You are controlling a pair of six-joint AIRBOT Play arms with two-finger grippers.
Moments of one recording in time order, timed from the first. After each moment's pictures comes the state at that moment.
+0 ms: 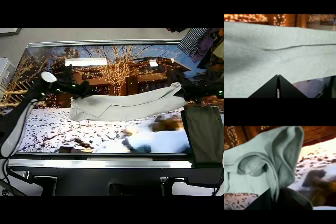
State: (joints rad) left arm -0.21 -1.78 1.57 0.72 -1.04 -1.53; right arm -0.37 -1.52 1.51 -0.94 1.38 1.50
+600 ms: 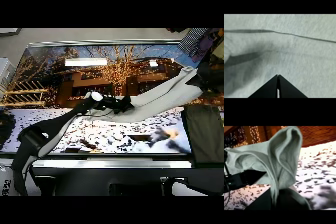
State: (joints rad) left arm -0.63 -2.04 1.69 0.37 -0.74 -1.61; right arm -0.37 -1.39 1.73 -0.97 1.60 1.62
